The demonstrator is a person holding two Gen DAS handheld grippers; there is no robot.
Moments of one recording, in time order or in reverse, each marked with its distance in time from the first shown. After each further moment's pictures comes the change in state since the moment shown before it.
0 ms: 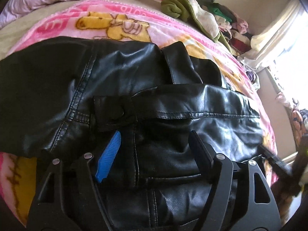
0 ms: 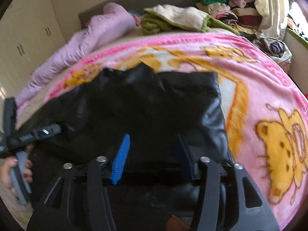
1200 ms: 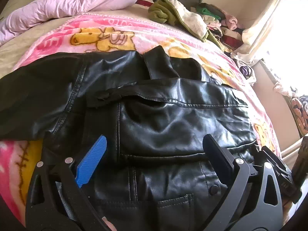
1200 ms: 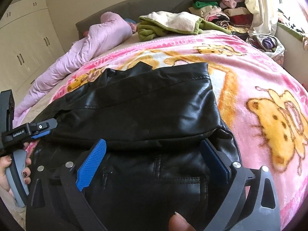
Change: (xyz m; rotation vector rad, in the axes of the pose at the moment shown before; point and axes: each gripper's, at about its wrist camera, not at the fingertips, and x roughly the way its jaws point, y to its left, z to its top) left arm -0.037 -0.041 -0.023 0.108 -0.059 0.024; right arm -0.044 0.007 -0.039 0.037 -0.118 0.039
